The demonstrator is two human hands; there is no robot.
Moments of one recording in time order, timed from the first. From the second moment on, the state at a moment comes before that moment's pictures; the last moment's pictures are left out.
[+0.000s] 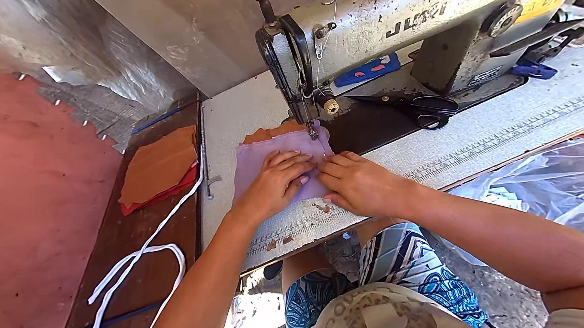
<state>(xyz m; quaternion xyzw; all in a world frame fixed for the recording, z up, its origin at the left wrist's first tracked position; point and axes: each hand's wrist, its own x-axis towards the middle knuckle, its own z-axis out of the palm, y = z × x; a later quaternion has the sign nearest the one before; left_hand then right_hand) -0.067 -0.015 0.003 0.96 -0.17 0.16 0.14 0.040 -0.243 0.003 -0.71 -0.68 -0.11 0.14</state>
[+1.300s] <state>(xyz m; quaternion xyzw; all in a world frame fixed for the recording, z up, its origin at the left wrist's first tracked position) -0.039 -0.023 0.013 0.99 0.00 0.11 0.05 0.070 -0.222 0.021 -0.83 -0.54 -0.11 0.09</state>
